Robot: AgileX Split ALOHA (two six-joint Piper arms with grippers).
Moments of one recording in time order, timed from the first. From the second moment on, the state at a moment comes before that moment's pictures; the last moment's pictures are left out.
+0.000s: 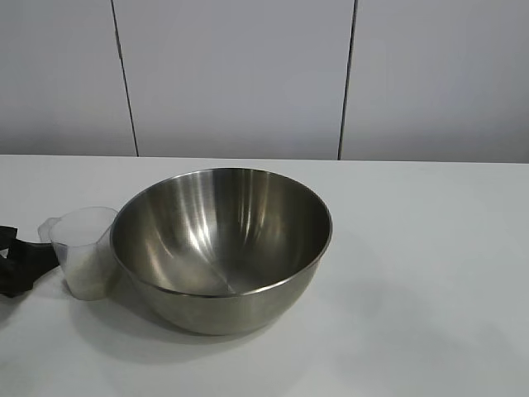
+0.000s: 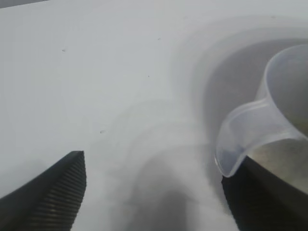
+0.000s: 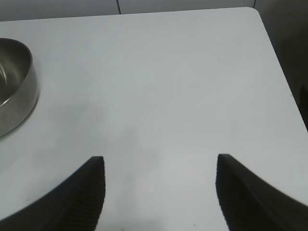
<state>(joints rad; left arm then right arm) 0.10 2.13 -0.47 0.53 -1.15 0.06 0.03 -0.02 -0.47 -0.07 1.08 0.05</state>
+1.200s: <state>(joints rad) 0.10 1.93 -0.49 0.54 -1.15 -0.02 0.03 -0.02 -0.47 -0.07 1.08 0.05</state>
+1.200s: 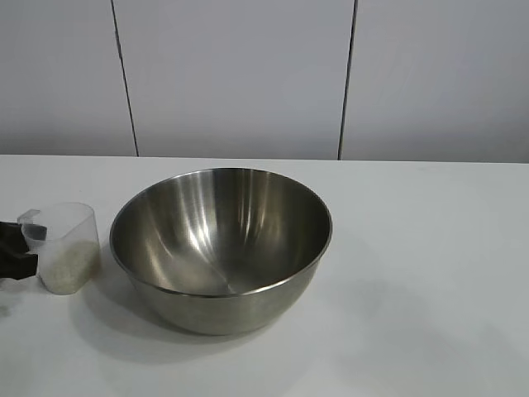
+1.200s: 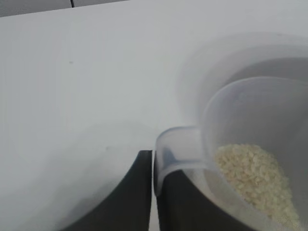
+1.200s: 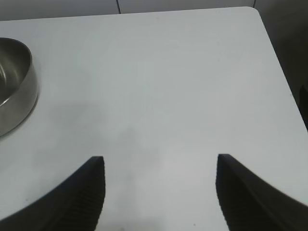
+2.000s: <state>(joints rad) -0.33 1.44 -0.72 0.82 -0.40 0.02 0.03 -0.02 -0.47 -0.07 1.08 0.05</state>
